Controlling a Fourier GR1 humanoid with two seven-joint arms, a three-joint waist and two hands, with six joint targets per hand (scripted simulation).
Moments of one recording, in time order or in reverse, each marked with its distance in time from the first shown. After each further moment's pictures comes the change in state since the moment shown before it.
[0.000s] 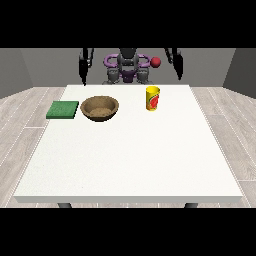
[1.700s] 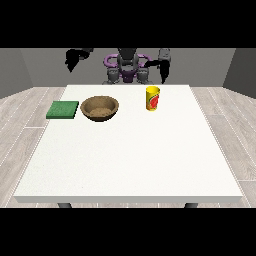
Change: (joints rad) left arm -0.146 -0.104 -0.055 -0.047 -0.016 0.112 -0.086; right arm -0.097 0.004 -0.138 -0.238 -0.198 0.024 0.078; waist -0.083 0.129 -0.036
